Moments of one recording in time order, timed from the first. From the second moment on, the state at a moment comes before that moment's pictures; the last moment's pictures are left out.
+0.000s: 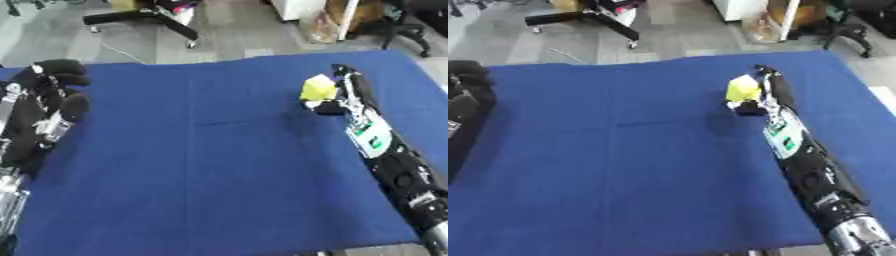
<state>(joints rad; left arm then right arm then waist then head) -0.31 0.31 -0.15 -1.84 0.04 -0.04 -0.05 -0.77 -0.33 -0.01 -0.76 0.61 0.02 -0.31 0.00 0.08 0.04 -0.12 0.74</state>
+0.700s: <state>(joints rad) -0.31 0.30 -0.15 -1.84 0.04 -0.05 -0.06 -0.78 -0.34 -0.04 -0.65 0.61 0.08 -0.44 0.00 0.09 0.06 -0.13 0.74</state>
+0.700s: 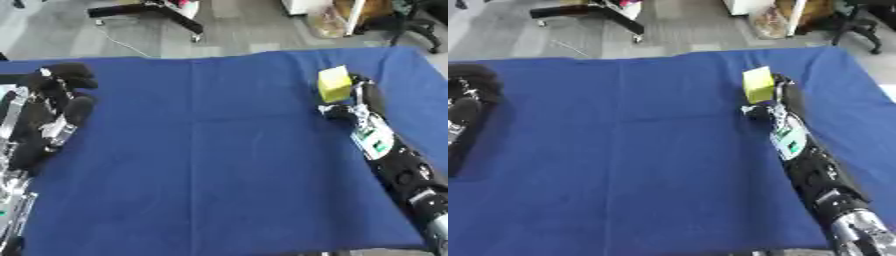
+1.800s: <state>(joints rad) -0.31 0.29 -0.16 -1.83 0.04 -0.05 -0.06 -0.78 -0.33 -0.05 -0.64 0.54 0.14 -0.69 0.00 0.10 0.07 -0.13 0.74</state>
